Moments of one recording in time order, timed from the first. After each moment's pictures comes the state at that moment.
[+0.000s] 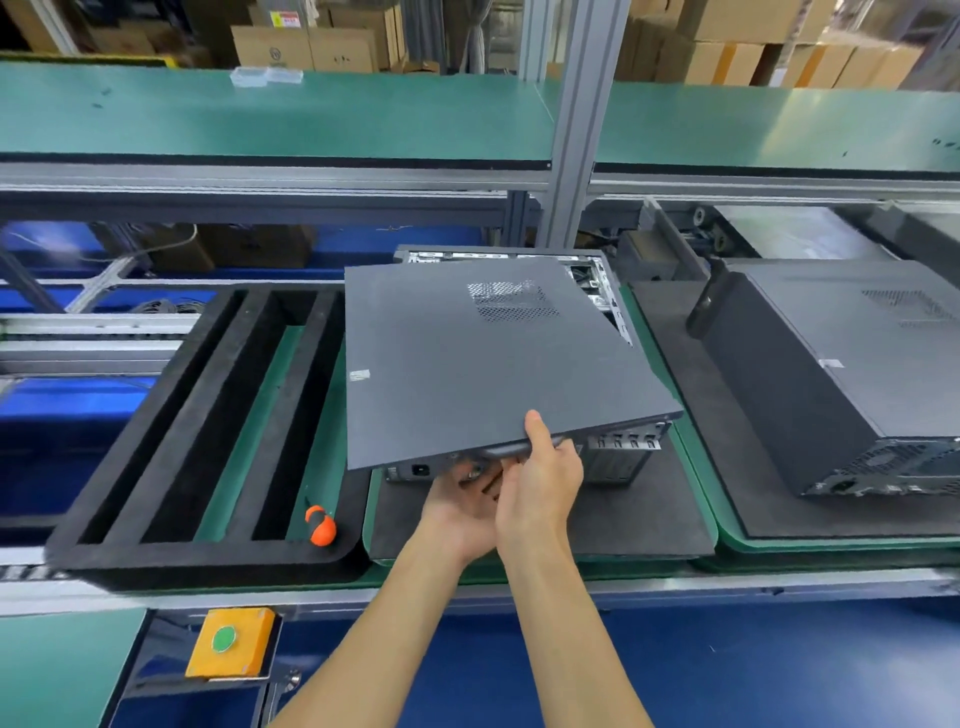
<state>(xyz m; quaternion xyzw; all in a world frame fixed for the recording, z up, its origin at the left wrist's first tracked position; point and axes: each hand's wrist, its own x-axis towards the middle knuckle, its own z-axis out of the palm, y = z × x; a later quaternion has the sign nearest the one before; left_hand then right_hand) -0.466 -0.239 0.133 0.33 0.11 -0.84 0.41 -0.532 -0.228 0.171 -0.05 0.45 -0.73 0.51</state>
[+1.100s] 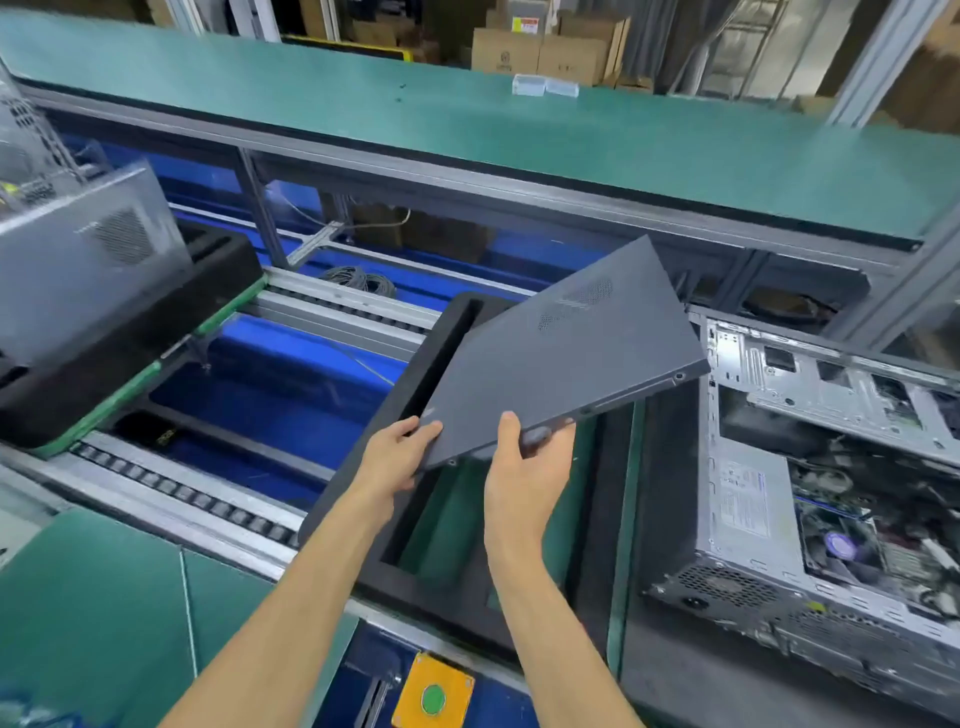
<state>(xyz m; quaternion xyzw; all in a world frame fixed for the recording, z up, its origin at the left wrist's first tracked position) -0.083 -0.342 0.123 0.72 -0.26 -0.45 0.45 -0.211 -0.324 0.163 -0.36 0.49 -0.65 0.46</state>
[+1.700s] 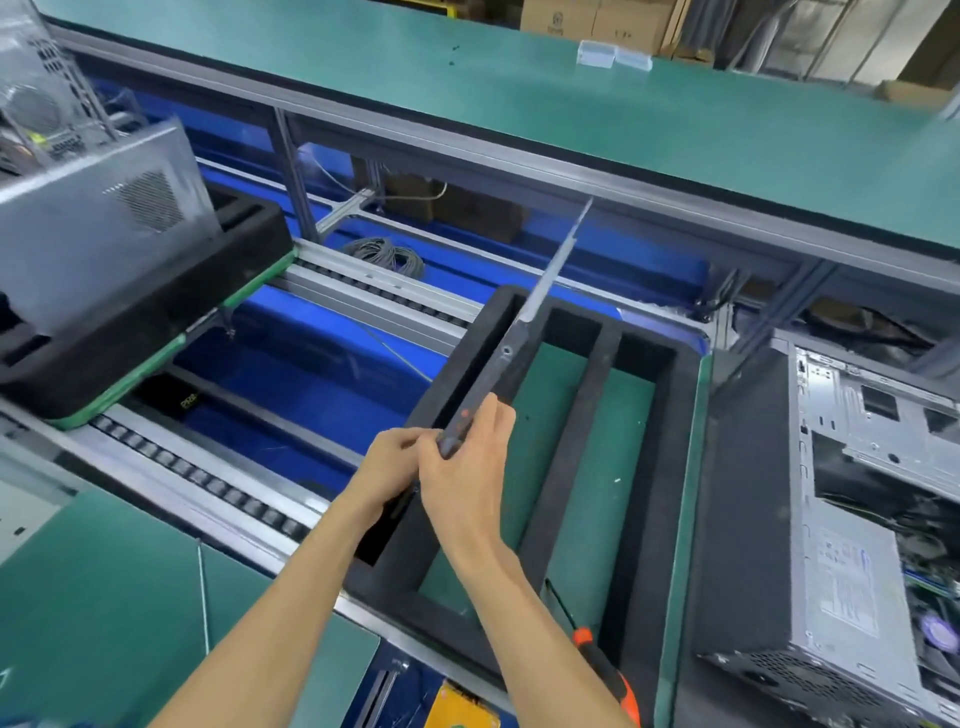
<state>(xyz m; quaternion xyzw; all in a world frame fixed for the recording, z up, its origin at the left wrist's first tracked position) -0.016 -0.356 0.098 0.71 -0.40 -0.44 0.38 -0.121 -0.354 0.133 -0.62 0.49 -0.45 0.42</state>
